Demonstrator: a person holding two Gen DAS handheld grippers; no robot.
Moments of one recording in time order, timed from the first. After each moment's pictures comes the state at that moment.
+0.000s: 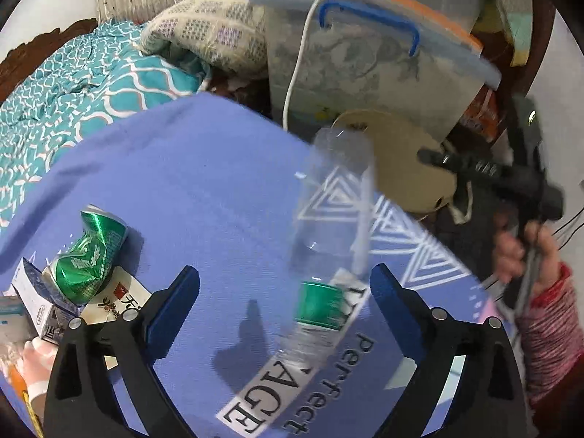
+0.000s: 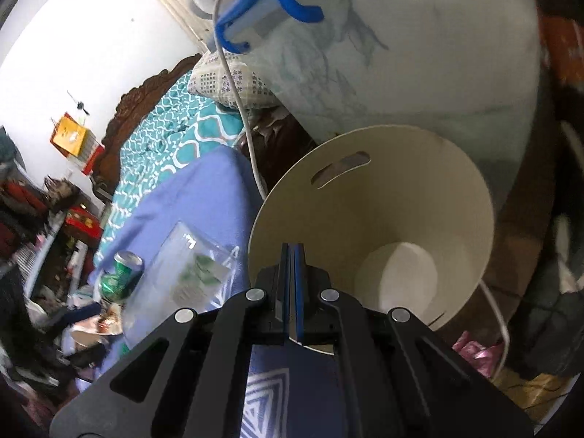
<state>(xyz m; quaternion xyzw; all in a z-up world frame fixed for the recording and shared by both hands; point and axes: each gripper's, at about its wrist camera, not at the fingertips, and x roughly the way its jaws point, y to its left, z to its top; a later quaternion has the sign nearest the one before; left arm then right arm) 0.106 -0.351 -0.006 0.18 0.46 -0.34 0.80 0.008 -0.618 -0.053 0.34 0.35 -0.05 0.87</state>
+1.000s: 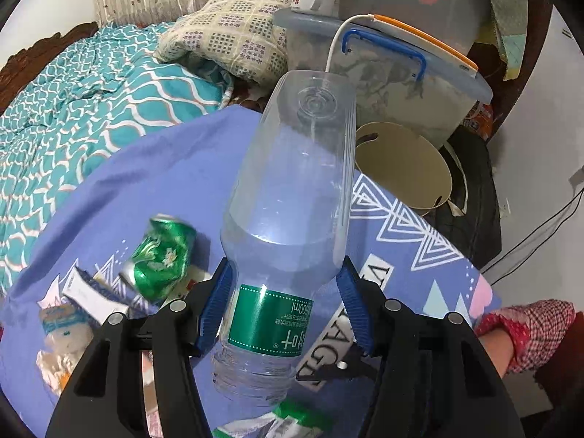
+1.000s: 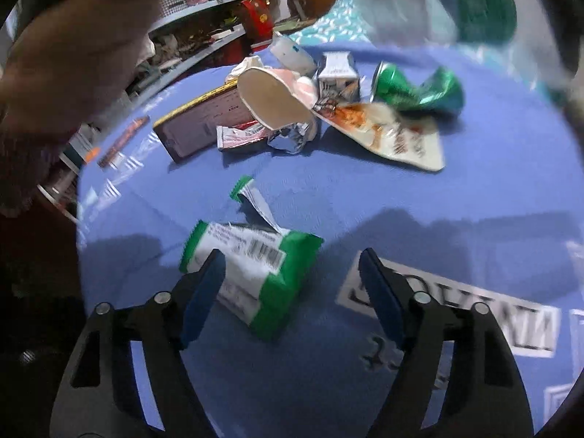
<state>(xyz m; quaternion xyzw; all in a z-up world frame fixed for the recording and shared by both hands) 0.120 -0.290 0.055 0.19 0.45 -0.35 0.80 0.023 -0.287 -0.043 0.02 0.45 0.34 0.82</state>
